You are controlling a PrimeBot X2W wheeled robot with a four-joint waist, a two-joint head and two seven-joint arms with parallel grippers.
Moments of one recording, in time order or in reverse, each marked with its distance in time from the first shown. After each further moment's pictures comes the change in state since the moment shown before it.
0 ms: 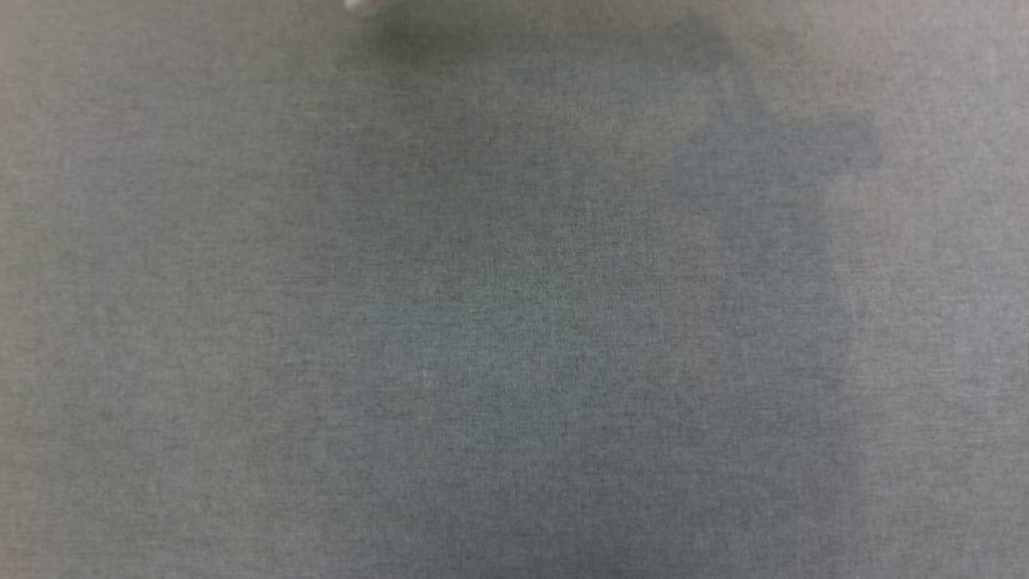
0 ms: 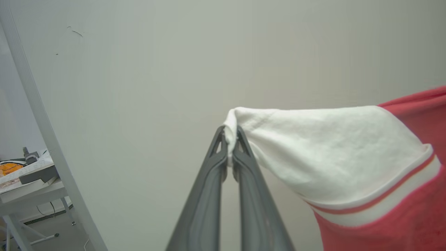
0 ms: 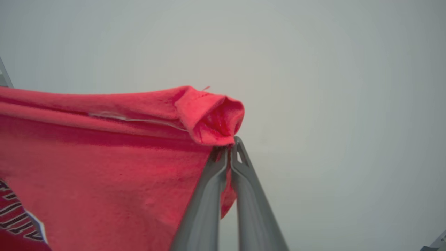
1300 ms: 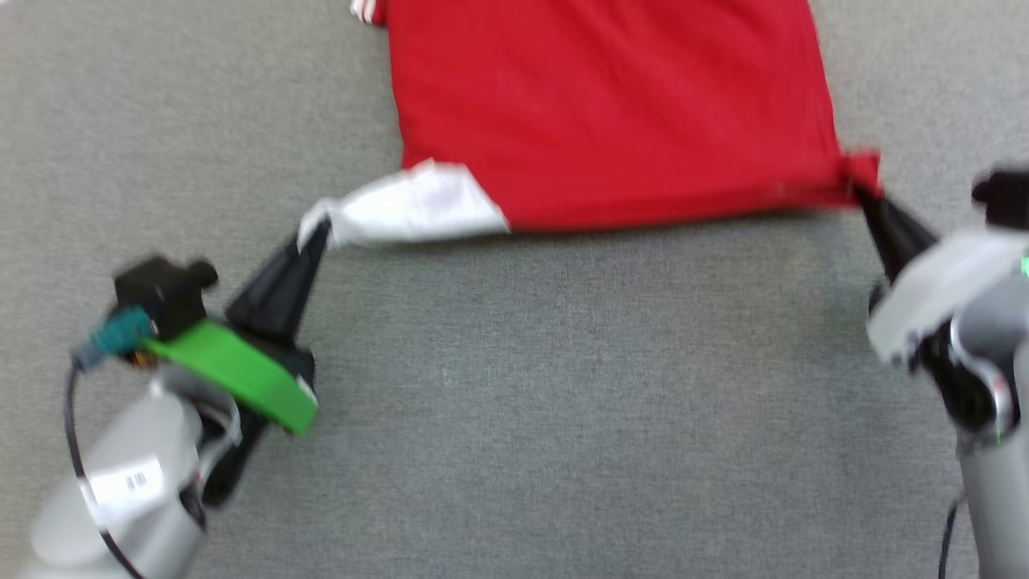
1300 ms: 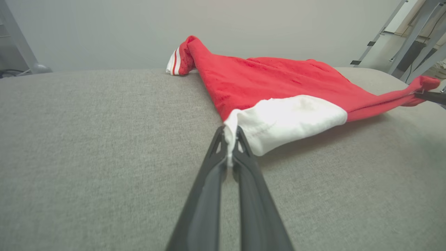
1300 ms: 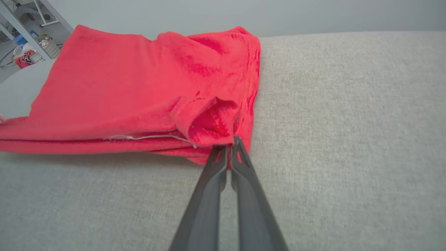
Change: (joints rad) left arm 1.215 -0.022 0.180 -0.498 -0.021 0.031 -0.061; right arm 1.047 -0.138 0.129 -0.362 0.352 0.006 -0.072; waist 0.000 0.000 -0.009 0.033
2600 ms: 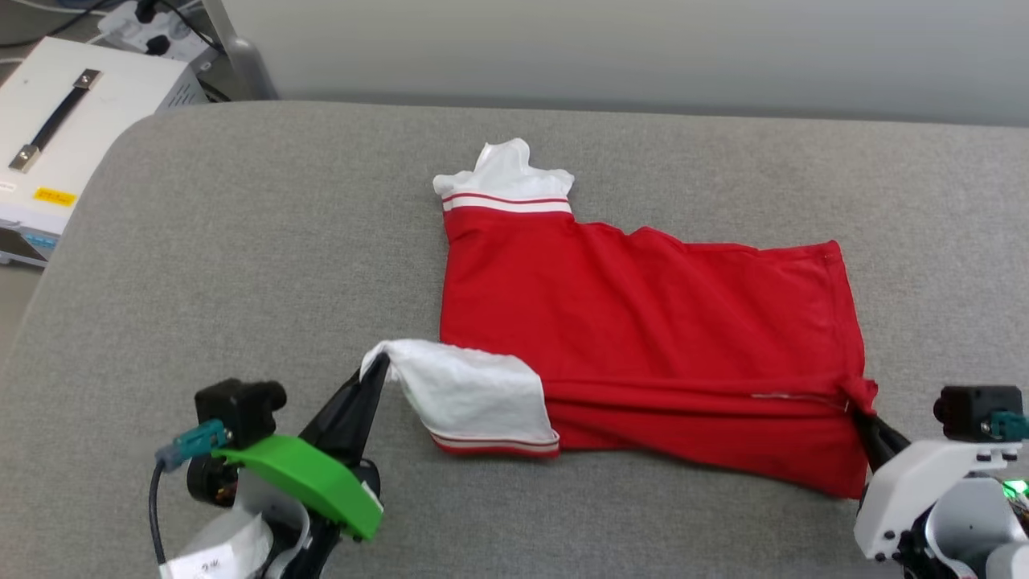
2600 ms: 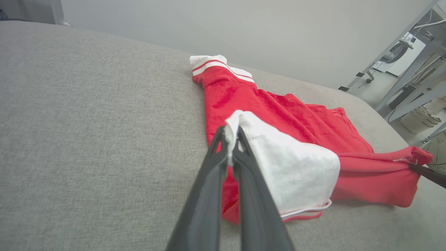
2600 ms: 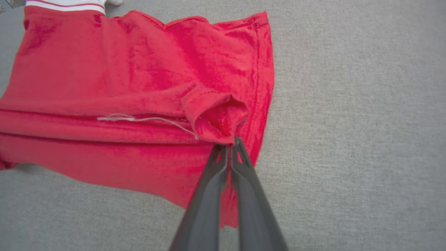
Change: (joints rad) left arm 0.299 -0.109 0.006 -0.125 -0.105 0.135 0.073; right arm 0.498 0.155 -0.133 -0.249 -0.209 0.000 0.135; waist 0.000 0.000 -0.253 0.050
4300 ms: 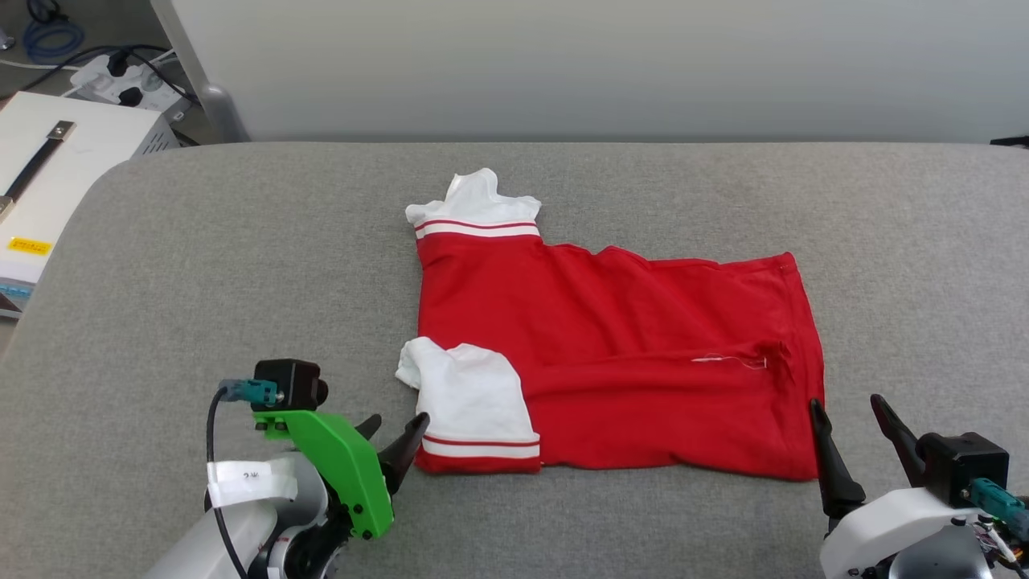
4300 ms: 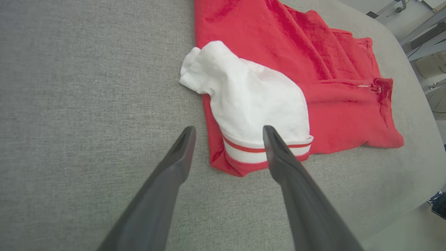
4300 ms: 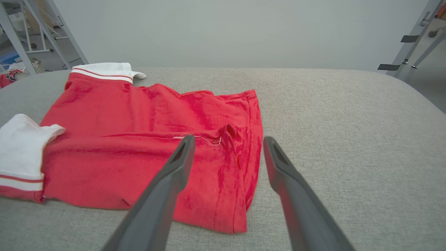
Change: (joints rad) left arm -0.104 0.002 -0.079 0.107 -0.148 0.088 0.396; right arm 0.038 0.041 0.060 0.073 -0.110 0.000 -0.445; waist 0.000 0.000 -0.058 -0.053
